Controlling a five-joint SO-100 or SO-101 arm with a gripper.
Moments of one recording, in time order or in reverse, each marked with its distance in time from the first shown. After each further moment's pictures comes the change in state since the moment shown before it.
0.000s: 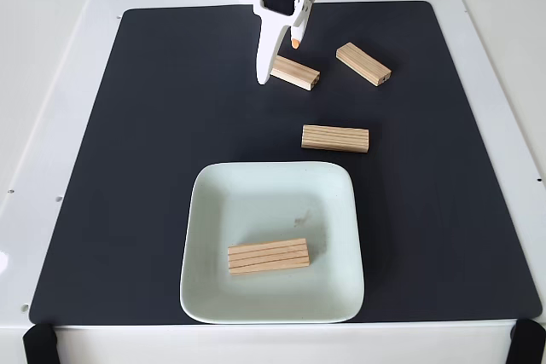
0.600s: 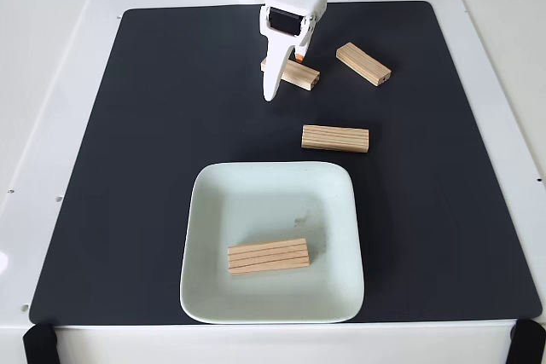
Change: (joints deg) arm -1.1 -7.6 0.0 -3.7 0.0
